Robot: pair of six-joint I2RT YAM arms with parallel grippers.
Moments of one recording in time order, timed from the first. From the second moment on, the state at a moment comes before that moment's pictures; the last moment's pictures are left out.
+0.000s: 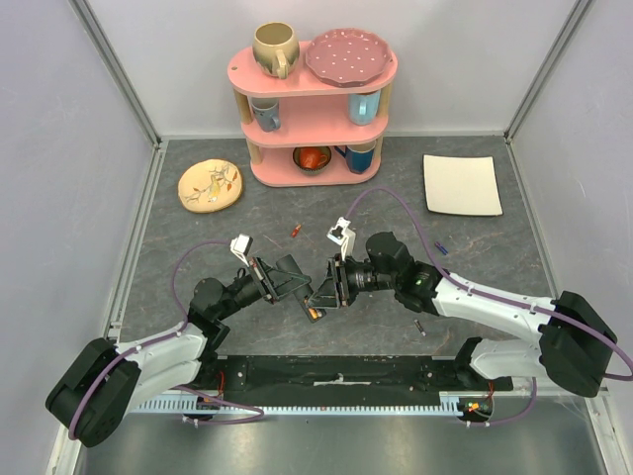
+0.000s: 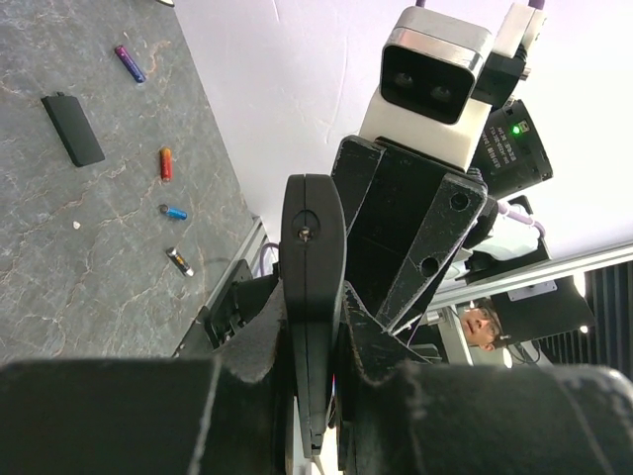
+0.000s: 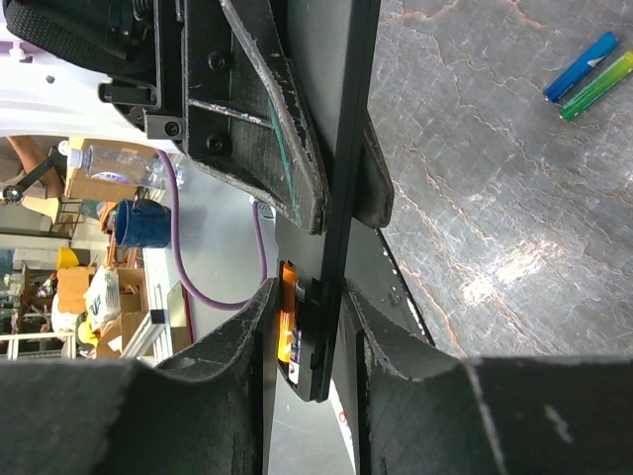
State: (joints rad) left arm -0.59 0.96 0.04 1.09 0.48 -1.36; right arm 0.92 1.24 0.69 0.17 -0.55 0.72
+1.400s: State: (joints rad) left arm -0.59 0.96 0.06 1.05 0.48 -1.33; right arm 0.87 1.16 0.81 -0.07 -0.50 0.63
